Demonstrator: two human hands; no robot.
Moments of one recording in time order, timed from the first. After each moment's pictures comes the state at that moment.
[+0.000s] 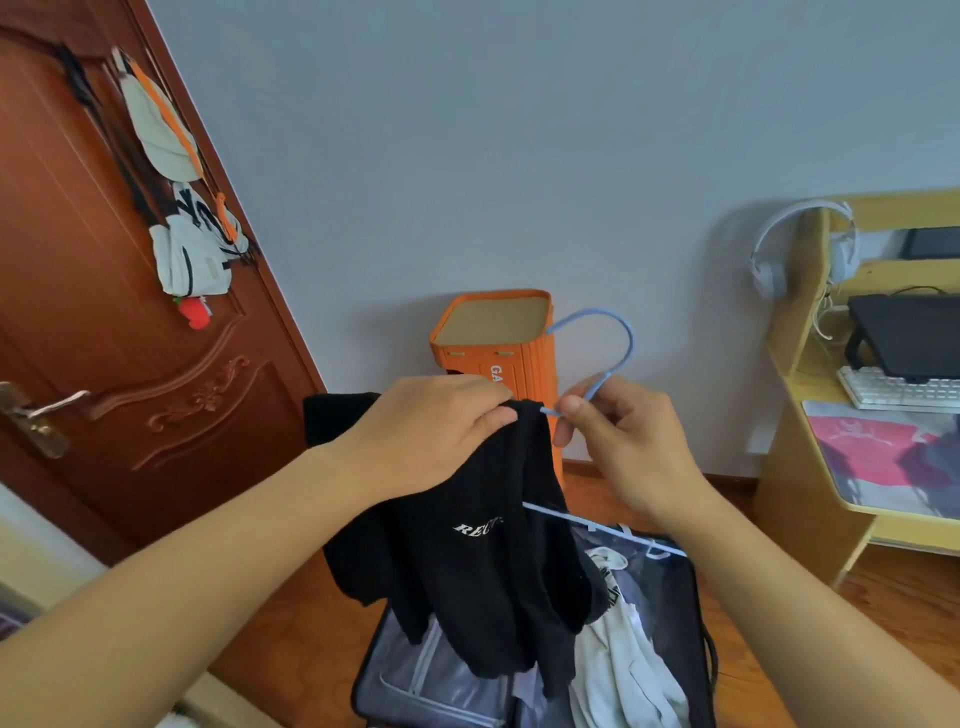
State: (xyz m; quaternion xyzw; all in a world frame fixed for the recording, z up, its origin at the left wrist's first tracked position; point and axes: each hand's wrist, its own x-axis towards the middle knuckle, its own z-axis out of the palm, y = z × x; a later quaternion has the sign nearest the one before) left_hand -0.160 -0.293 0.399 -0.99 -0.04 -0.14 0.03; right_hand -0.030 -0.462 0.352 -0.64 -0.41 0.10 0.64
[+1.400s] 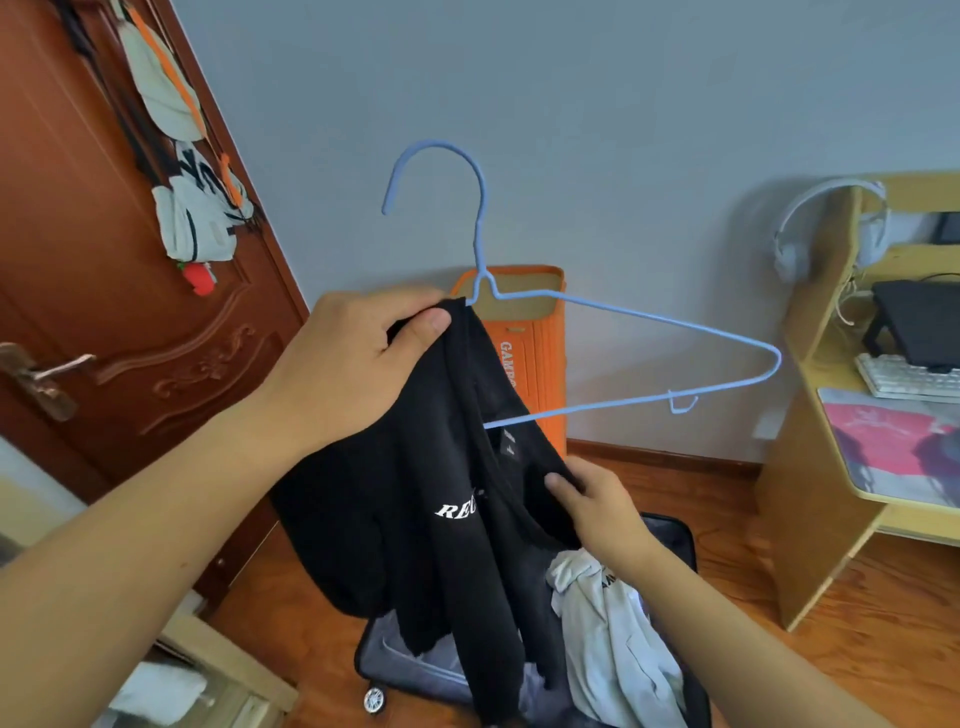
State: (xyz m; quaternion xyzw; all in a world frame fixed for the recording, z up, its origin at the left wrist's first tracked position) left_hand -0.207 -0.263 0.435 -0.93 -0.08 -0.33 -0.13; right_hand -0.034 -0.425 0.218 -0.70 -0.36 0.23 0.57
